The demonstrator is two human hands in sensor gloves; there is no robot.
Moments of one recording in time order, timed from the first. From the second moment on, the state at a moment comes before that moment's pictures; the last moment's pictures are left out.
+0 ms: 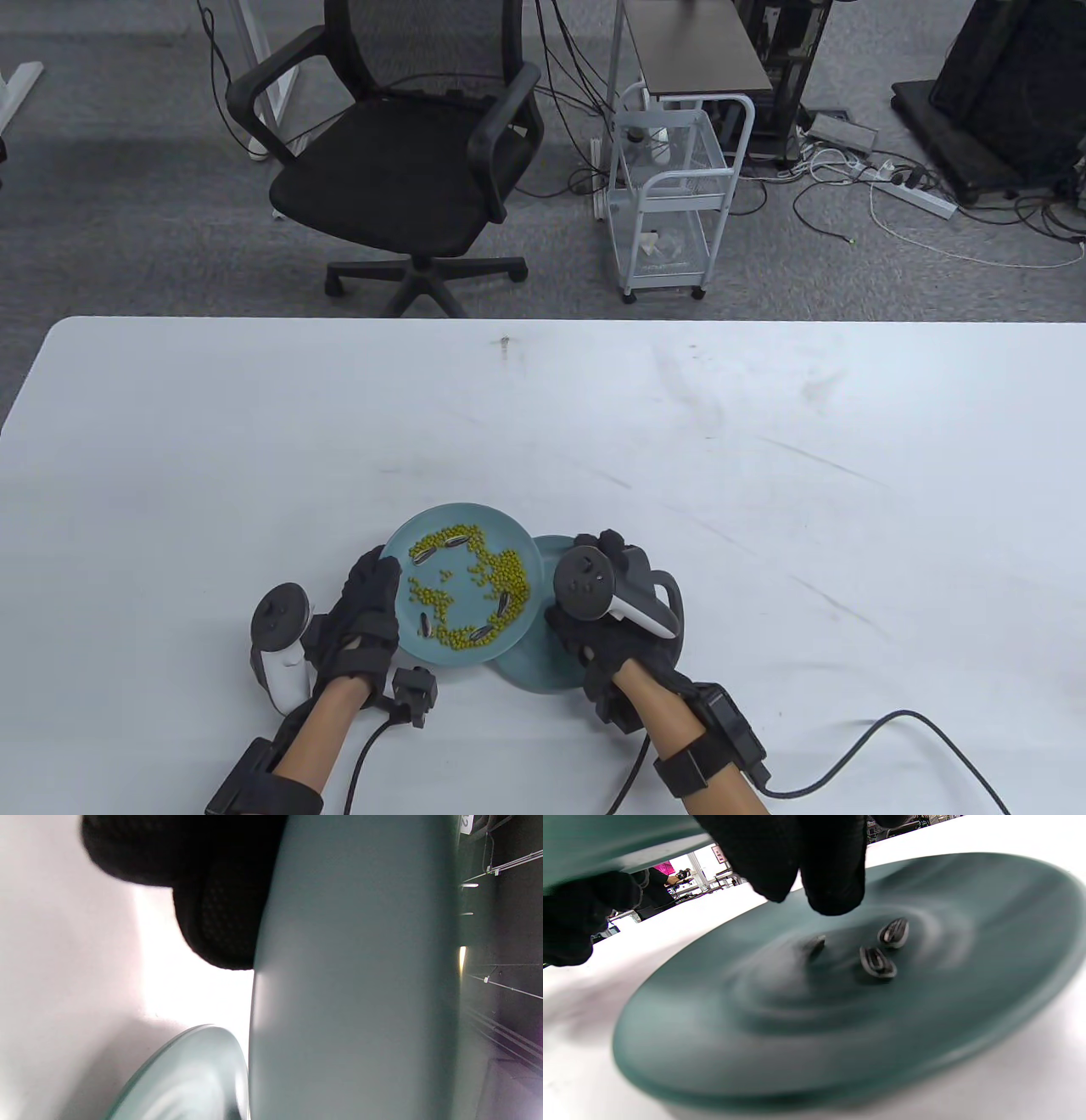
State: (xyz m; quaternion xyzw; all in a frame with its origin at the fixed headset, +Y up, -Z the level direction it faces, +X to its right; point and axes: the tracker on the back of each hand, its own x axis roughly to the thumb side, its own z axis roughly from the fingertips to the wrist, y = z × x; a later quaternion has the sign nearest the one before) left_hand -0.248 -0.816 -0.272 -0.06 0.09 0.69 0.72; right_hand 0.049 -0.759 -0.299 0.17 0.13 0.96 0.16
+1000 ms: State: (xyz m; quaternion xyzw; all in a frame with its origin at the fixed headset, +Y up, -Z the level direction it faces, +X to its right) left_hand -0.244 -0.817 -0.273 -0.07 0.09 0.68 0.72; right_hand 0.002 -0.679 -0.298 0.20 0.08 0.95 0.22
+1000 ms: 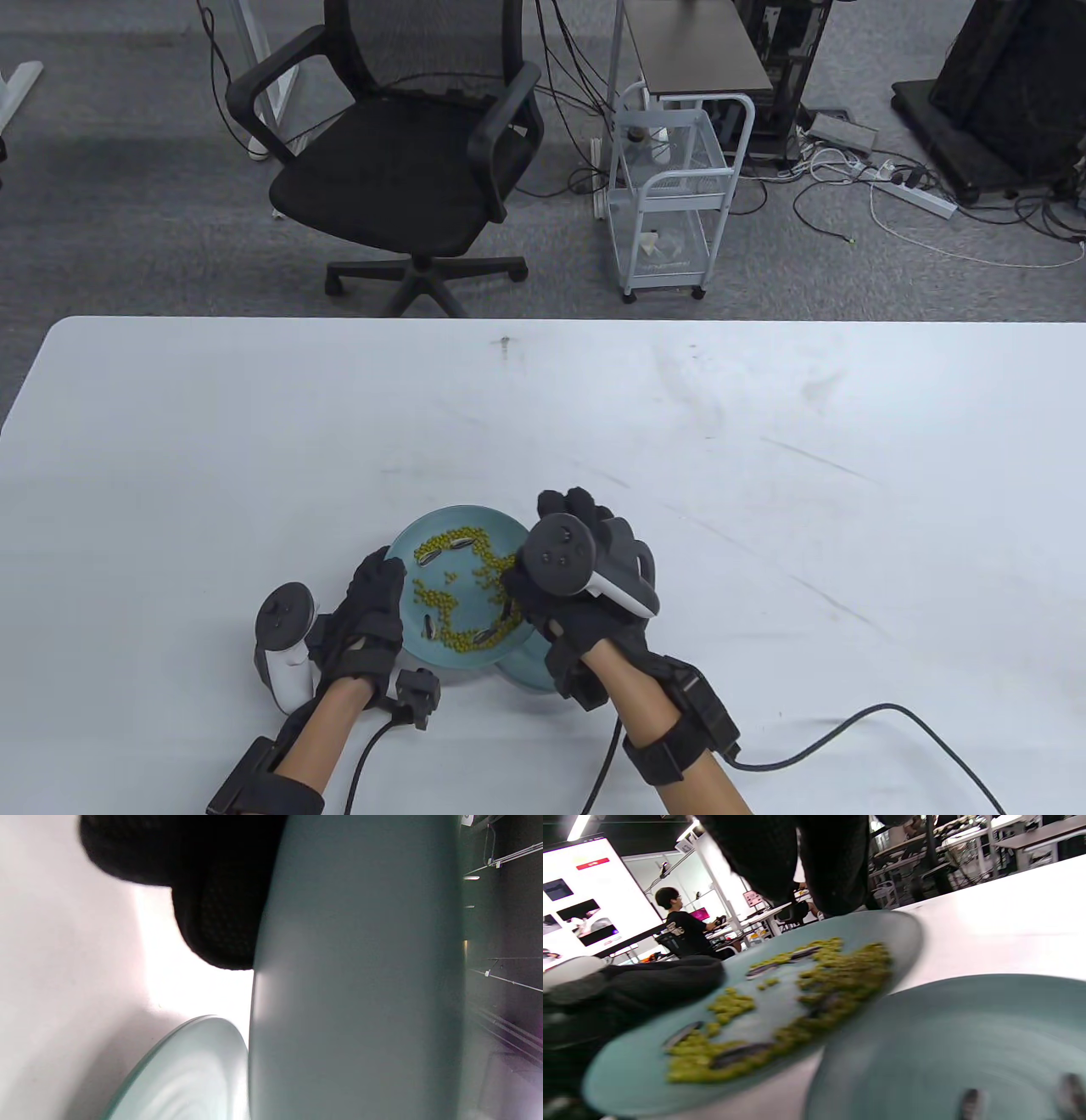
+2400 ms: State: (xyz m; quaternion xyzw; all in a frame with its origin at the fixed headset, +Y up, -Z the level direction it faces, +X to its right) left_hand -0.242 -0.819 -0.272 -0.07 0.09 0.68 0.72; right_hand -0.107 -0.703 -0.273 0.28 0.10 0.96 0.02
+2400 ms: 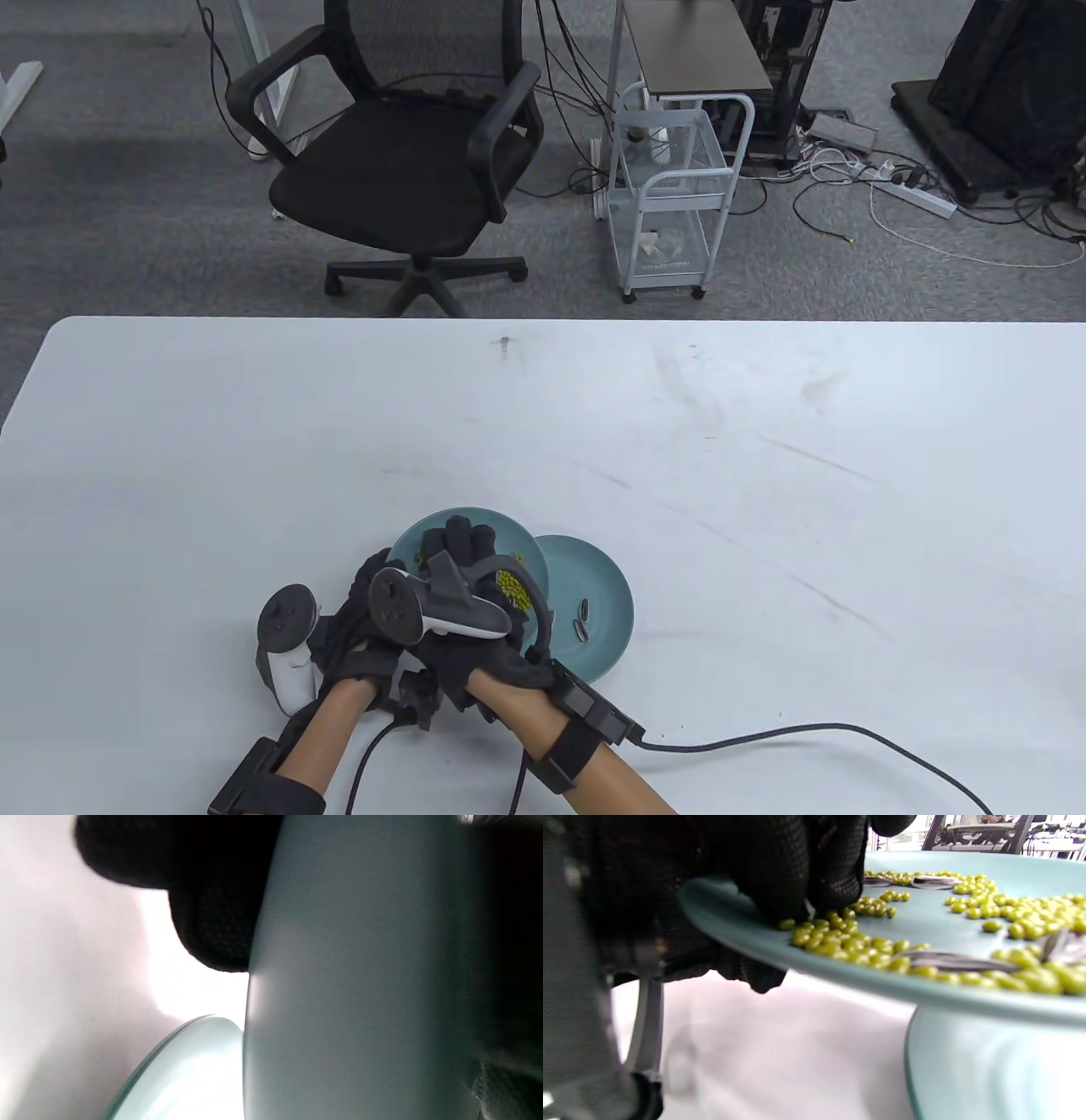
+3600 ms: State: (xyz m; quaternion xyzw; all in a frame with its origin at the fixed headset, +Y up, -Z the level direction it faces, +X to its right) left_hand -0.245 -0.817 -0.271 -0.06 0.10 0.68 0.72; right_hand -0.035 -0.646 -0.283 0.24 0.02 0.96 0.15
